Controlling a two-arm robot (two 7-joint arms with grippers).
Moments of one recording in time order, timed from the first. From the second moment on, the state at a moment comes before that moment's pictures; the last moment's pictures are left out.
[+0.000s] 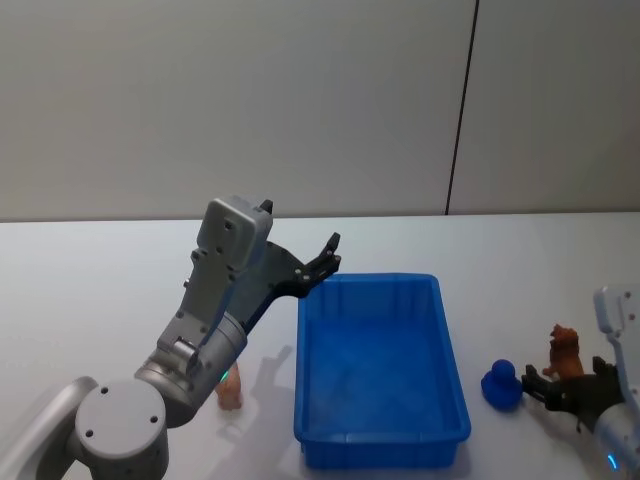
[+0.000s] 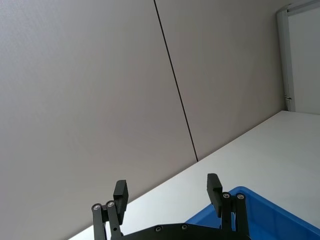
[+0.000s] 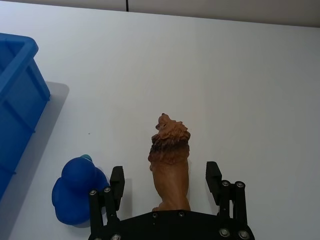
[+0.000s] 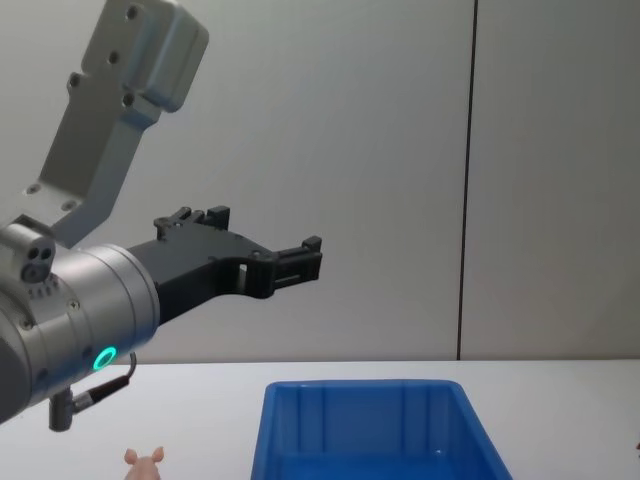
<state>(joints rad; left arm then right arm) -0.24 0.38 0.45 -1.63 -0.20 0.01 -0.01 0.06 0.23 -0.22 -1.53 0.23 0.46 -0.13</state>
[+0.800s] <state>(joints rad) -0.24 0.38 0.45 -1.63 -0.20 0.01 -0.01 0.06 0.22 -0.22 -1.52 0.23 0.46 -0.14</state>
